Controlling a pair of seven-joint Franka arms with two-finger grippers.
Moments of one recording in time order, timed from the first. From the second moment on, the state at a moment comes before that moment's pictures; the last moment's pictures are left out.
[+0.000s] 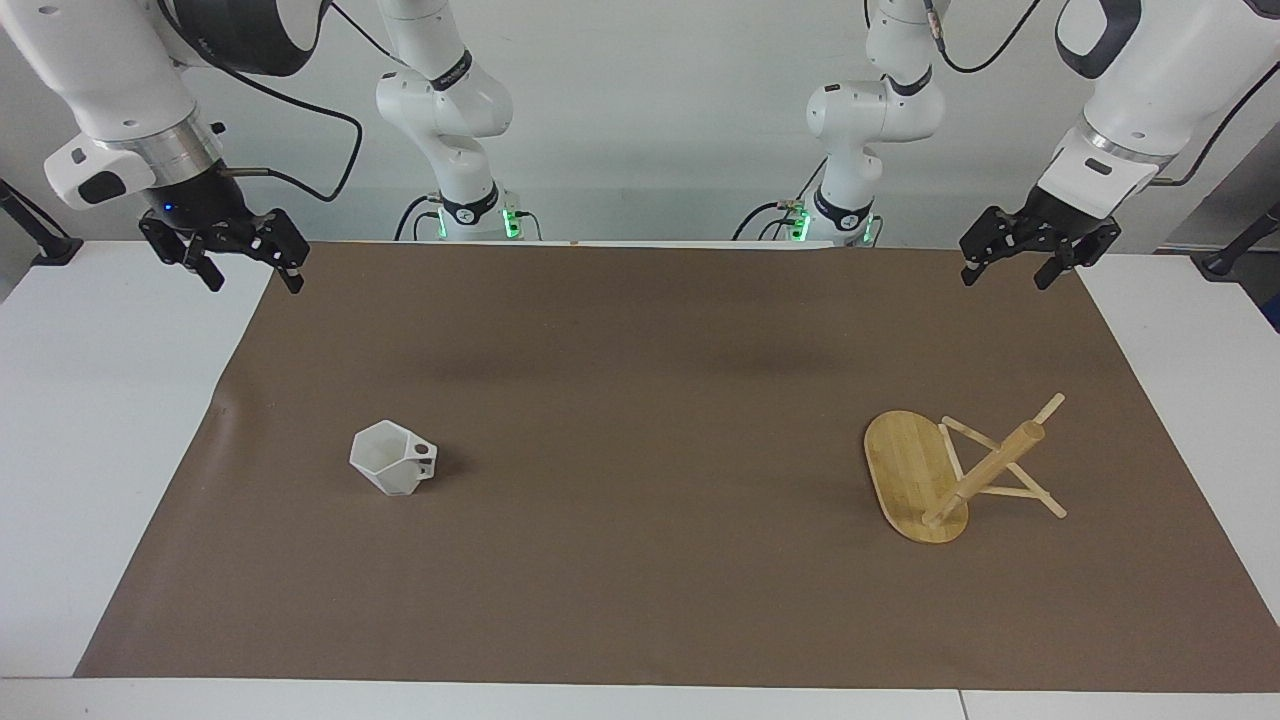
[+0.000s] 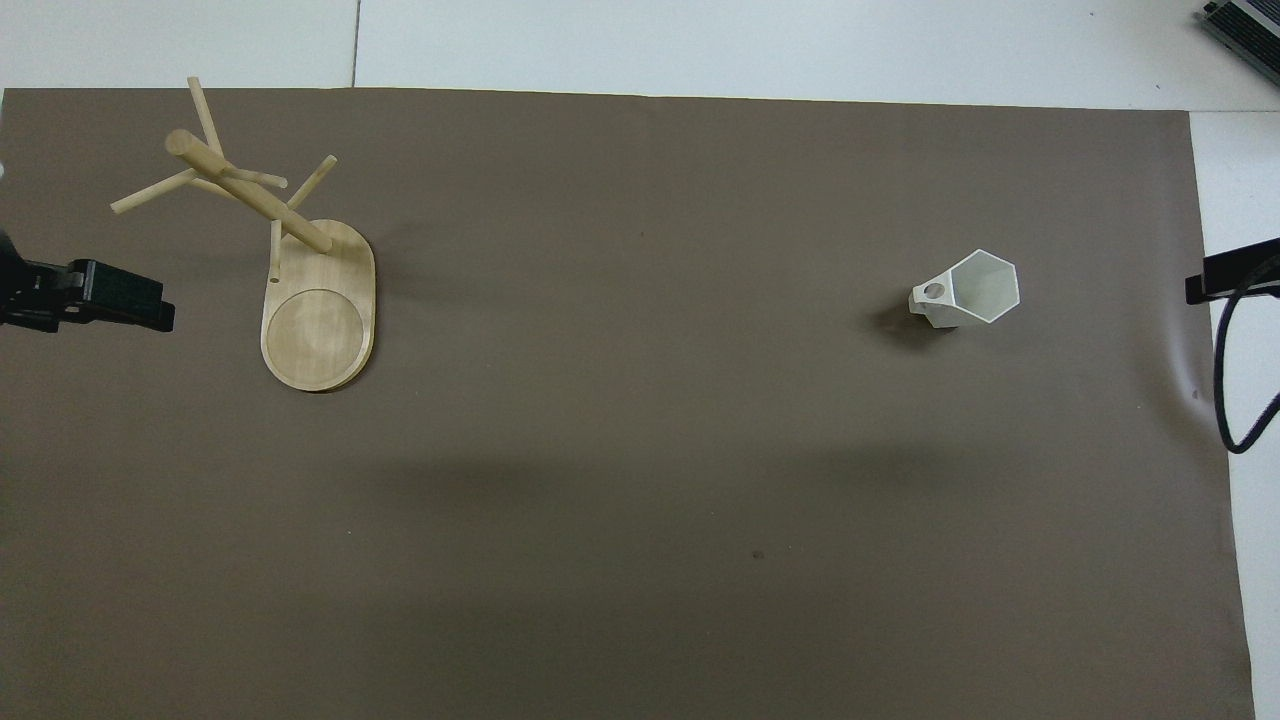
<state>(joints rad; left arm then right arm) -0.06 0.00 -0.01 -1.55 -0.07 1.55 0.00 -0.15 0.06 0.01 -1.48 0.01 1.59 -0.10</state>
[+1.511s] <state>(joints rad) -0.06 0.00 -0.01 -1.55 -0.07 1.55 0.00 -0.15 0.06 0.01 -1.49 0.01 1.59 -0.10</state>
